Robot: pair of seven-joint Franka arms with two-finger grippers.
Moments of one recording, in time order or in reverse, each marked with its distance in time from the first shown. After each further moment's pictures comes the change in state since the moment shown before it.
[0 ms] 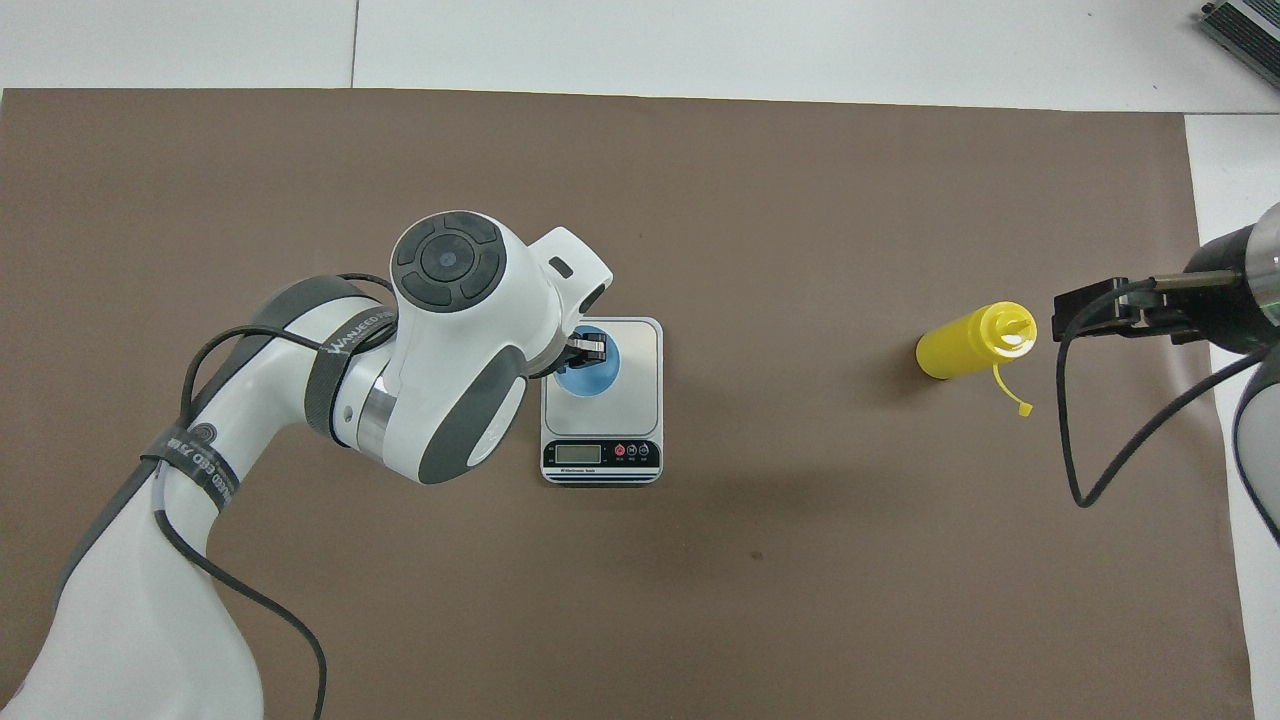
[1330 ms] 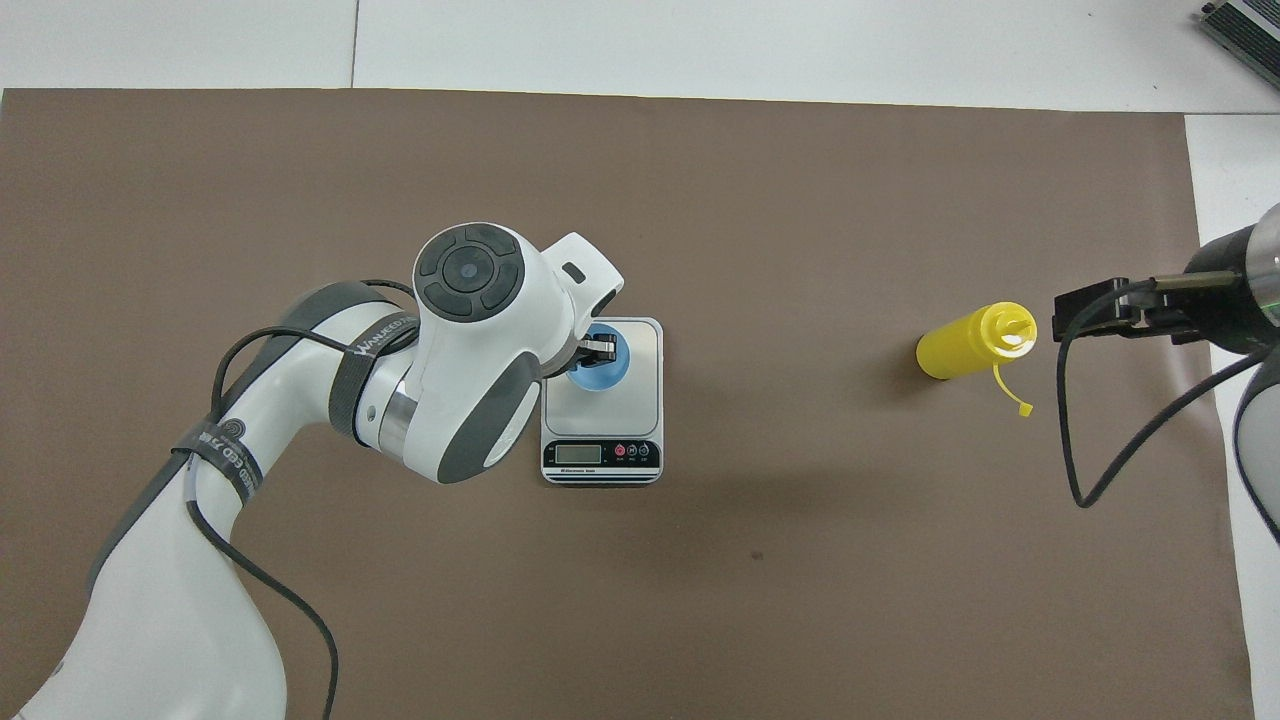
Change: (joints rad) left arm -0.011 0.027 0.001 -0.007 0.011 0.061 0.000; right arm 0.000 0.000 0.000 0.000 0.000 0.000 0.000
